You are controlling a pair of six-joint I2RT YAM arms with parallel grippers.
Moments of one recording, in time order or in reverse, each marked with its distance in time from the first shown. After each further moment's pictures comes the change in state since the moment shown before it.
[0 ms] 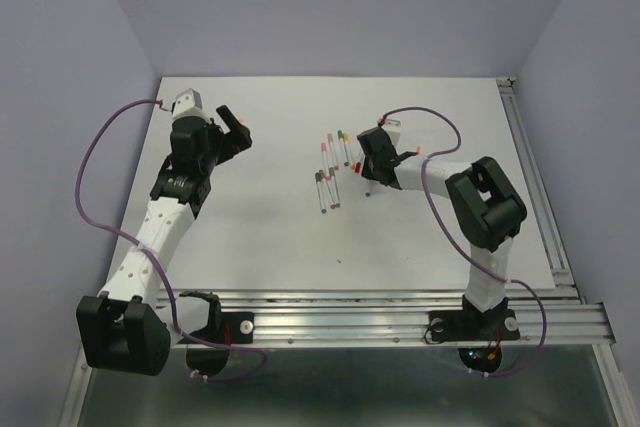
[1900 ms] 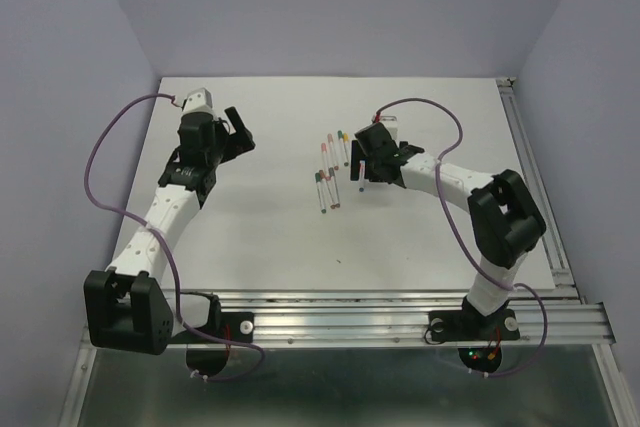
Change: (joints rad) left arm 0.000 0.112 0.021 0.013 -0.002 0.082; right arm 0.054 -0.209 0.011 -0.252 0.028 -0.106
